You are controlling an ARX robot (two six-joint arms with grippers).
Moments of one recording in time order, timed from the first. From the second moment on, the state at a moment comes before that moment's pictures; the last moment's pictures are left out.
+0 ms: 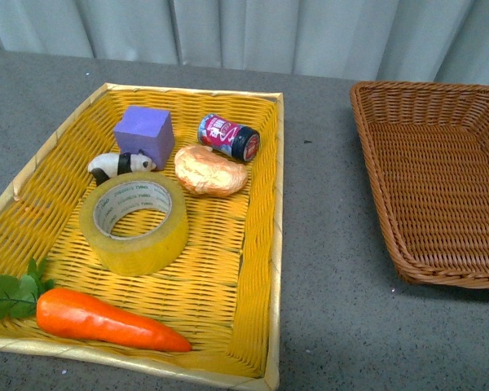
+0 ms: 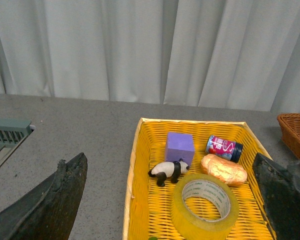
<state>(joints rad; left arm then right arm) 0.00 0.00 0.02 0.00 0.00 0.00 0.00 0.00 0.01 0.00 0.00 -0.01</state>
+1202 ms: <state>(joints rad) -0.03 1.82 0.66 0.35 0.05 -0.21 0.00 0.00 0.01 0.00 0.00 -0.01</state>
